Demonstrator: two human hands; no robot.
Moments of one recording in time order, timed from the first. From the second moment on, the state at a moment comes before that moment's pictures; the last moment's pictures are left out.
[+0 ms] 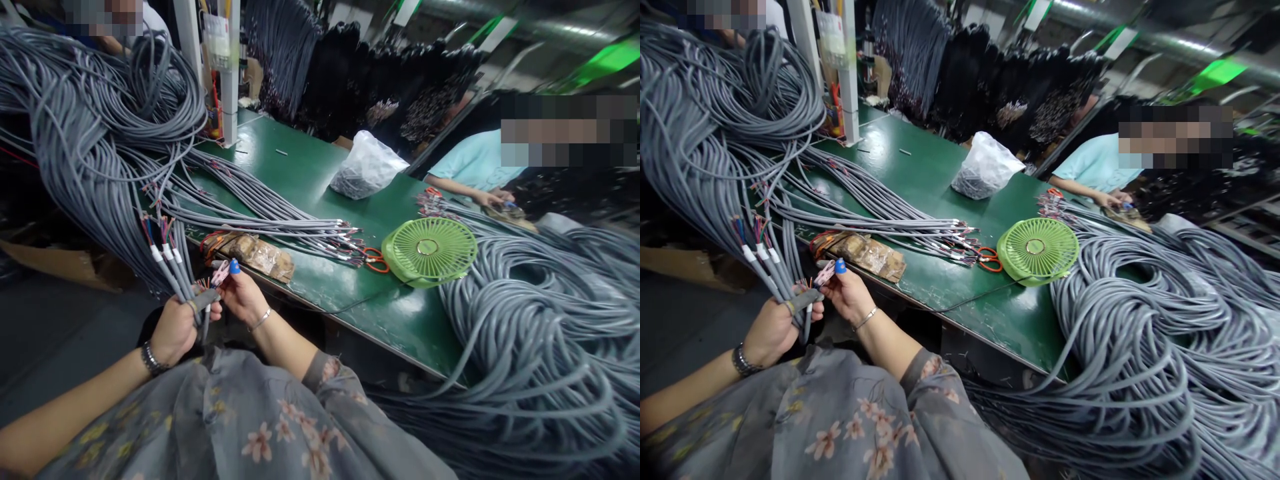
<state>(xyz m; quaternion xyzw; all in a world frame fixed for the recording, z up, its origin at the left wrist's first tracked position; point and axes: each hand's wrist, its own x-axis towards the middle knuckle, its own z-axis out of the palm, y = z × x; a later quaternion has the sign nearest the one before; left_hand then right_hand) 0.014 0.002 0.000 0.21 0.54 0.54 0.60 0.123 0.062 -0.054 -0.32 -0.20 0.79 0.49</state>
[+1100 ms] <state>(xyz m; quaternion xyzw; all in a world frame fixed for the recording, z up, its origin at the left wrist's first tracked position) 0.001 -0.009 -0.010 0.24 0.54 0.54 0.60 0.134 0.028 -0.053 -0.36 -0.37 0.73 0.45</state>
